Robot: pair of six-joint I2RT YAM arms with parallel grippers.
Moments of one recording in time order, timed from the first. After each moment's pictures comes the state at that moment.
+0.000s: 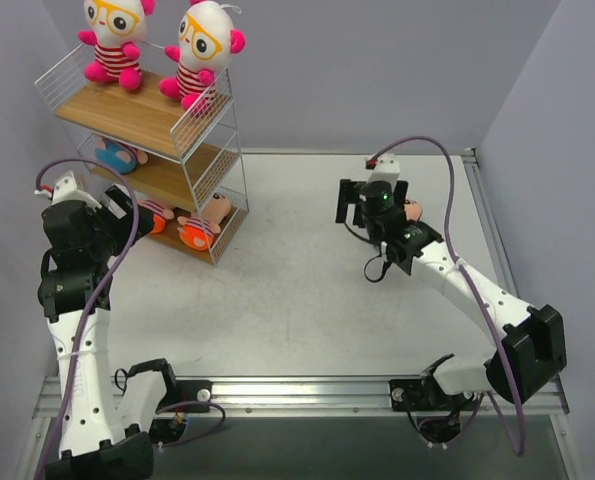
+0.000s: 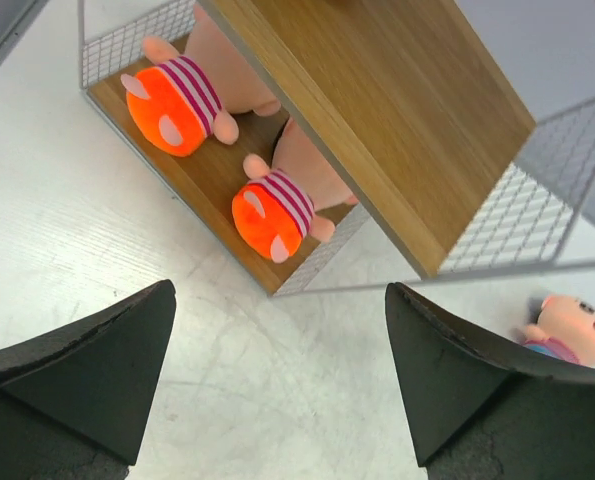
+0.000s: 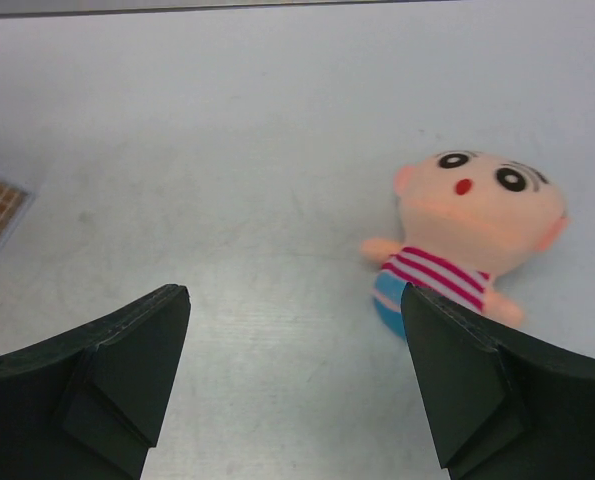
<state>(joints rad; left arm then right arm) 0.25 0.88 1.15 -0.70 0.12 -0.51 0.62 1.33 1.05 -0.21 0.47 0.32</state>
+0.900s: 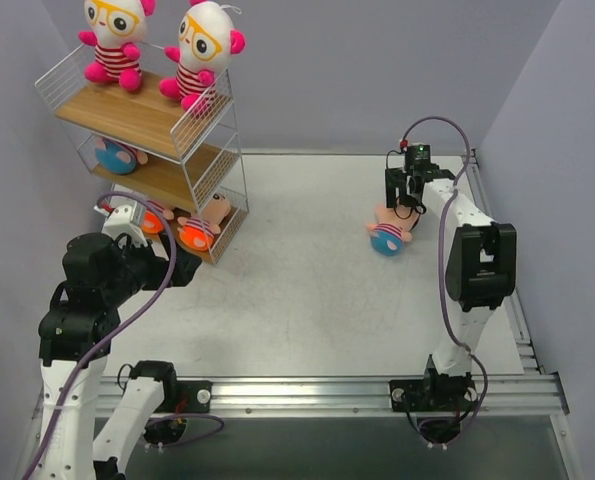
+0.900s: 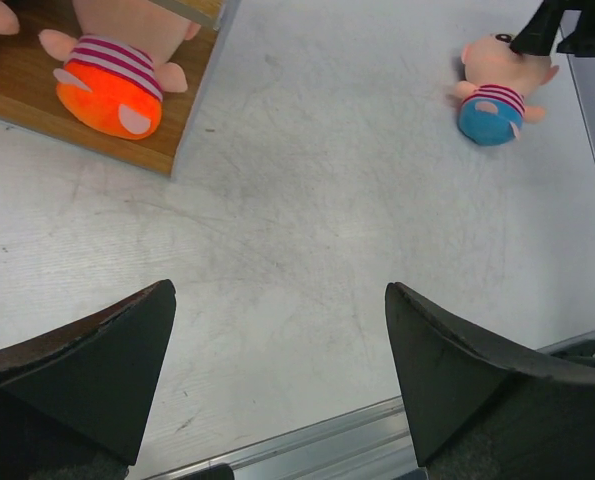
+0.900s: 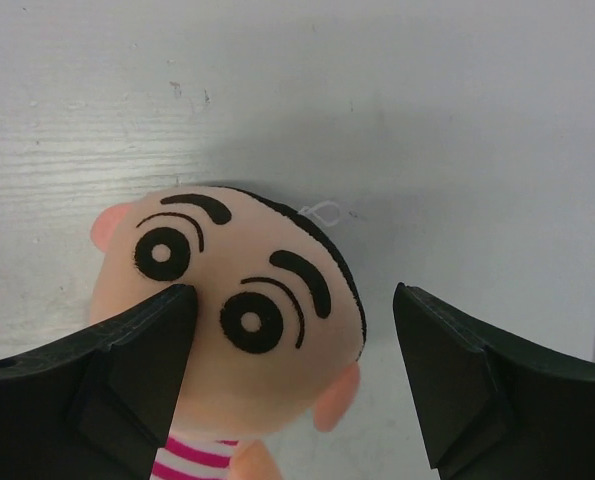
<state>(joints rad) -0.08 0.68 1.13 -0.92 0.27 -0.32 0.09 1.92 1.49 -0.46 0.22 -0.02</state>
